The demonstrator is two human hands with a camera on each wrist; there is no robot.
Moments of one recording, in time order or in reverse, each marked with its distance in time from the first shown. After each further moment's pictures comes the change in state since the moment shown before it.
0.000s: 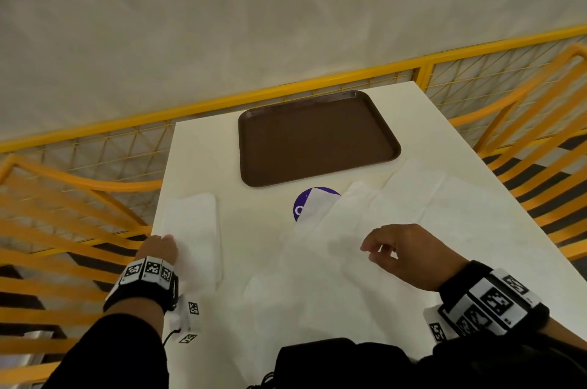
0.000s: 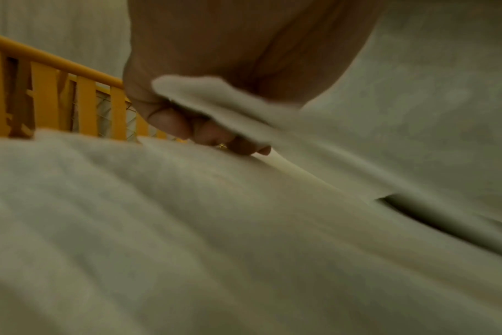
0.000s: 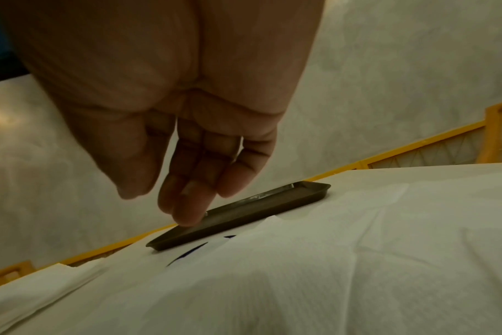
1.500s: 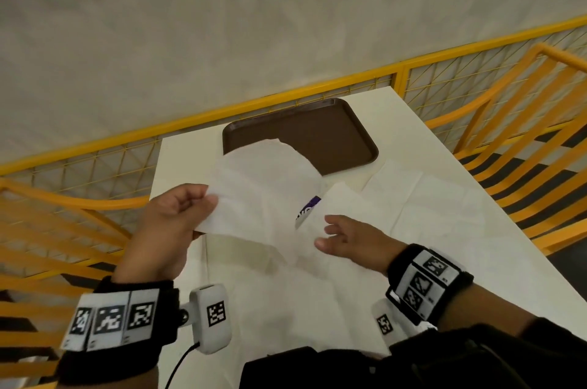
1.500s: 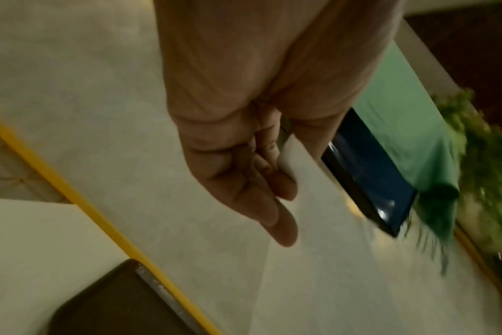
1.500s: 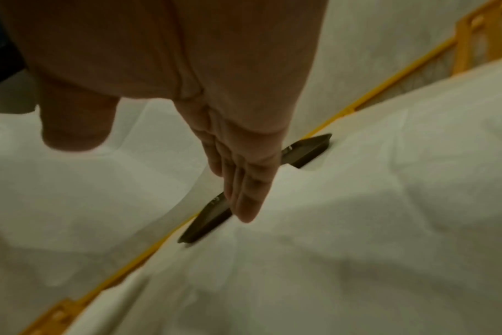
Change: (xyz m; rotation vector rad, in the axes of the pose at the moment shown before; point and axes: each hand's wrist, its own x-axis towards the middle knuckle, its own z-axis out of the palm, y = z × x) left_hand -0.140 0.084 -0.061 -1.057 -0.236 0.617; right_hand 0.021 -0.022 0.009 0.597 -0.120 0.280
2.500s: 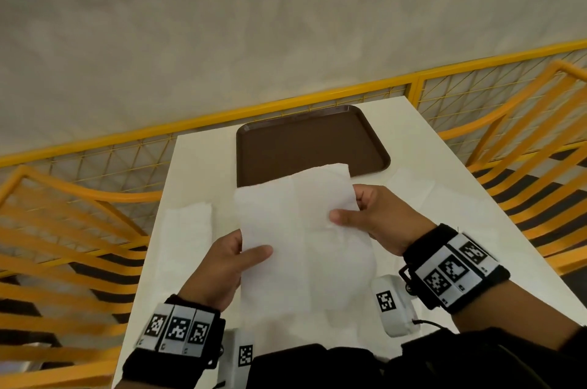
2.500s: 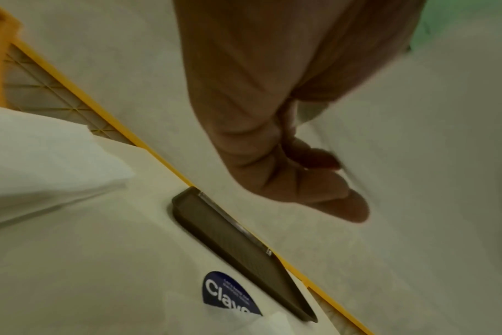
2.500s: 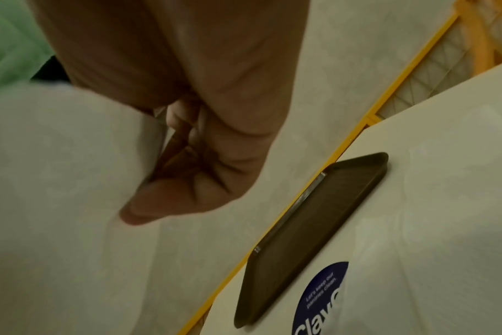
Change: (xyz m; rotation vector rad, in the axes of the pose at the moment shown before) left_hand -0.033 -0.048 0.023 -0.205 -0.242 -0.294; right_hand -0.014 -0.056 -0.023 0.471 0.020 -0.205
